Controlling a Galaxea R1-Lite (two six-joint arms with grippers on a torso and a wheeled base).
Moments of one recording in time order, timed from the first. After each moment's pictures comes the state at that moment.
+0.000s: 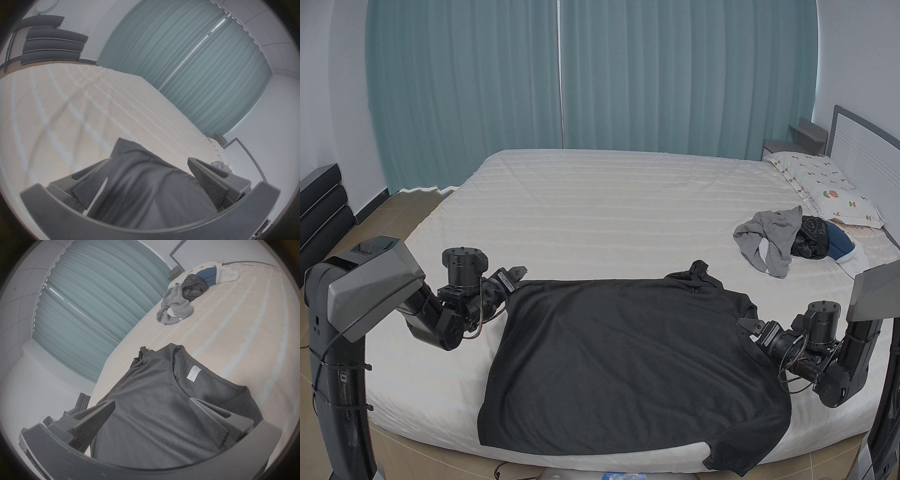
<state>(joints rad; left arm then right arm) -0.21 2.36 -1.11 -0.86 0.04 -0.76 0.14 2.21 -0.31 -1.46 0.09 0.81</state>
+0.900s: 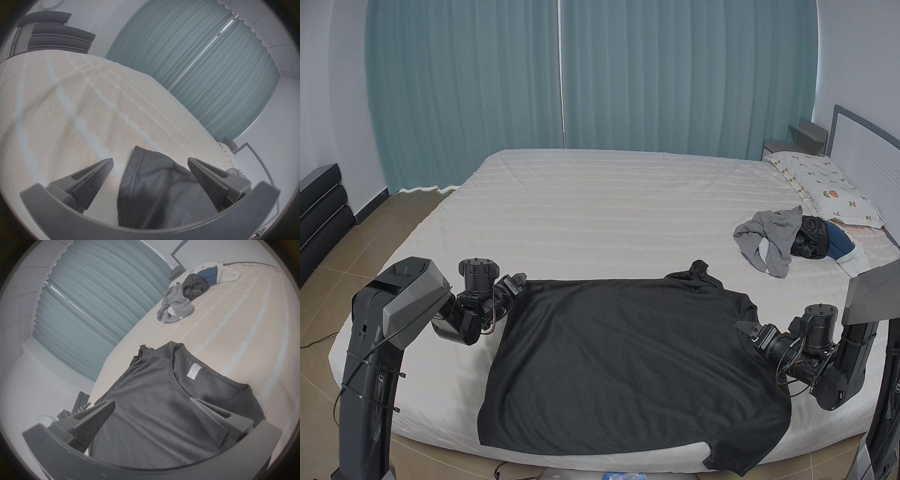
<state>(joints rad) -0.14 2.64 -1.42 -0.80 0.05 -0.77 0.15 2.24 -0.31 -1.50 0.08 0.80</state>
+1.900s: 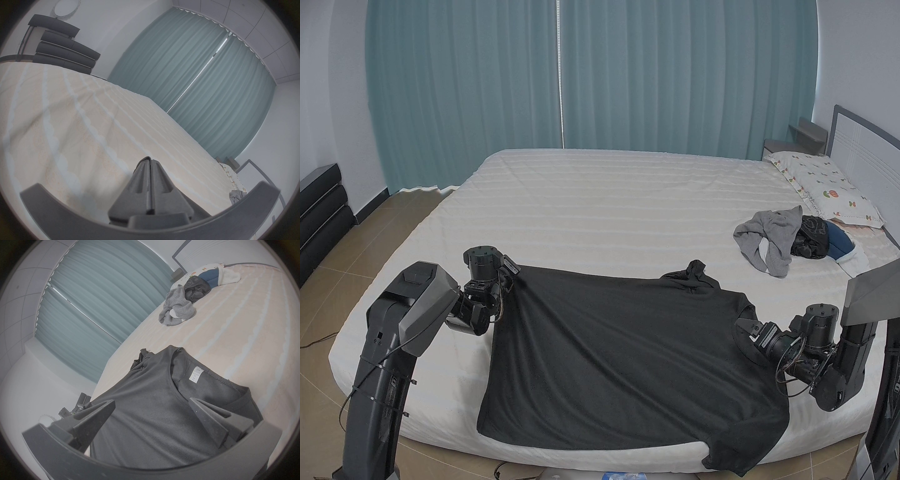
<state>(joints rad) -0.14 2.74 -1.67 -0.84 0.23 -0.76 0.15 2.25 -0.30 -1.54 0.08 0.80</state>
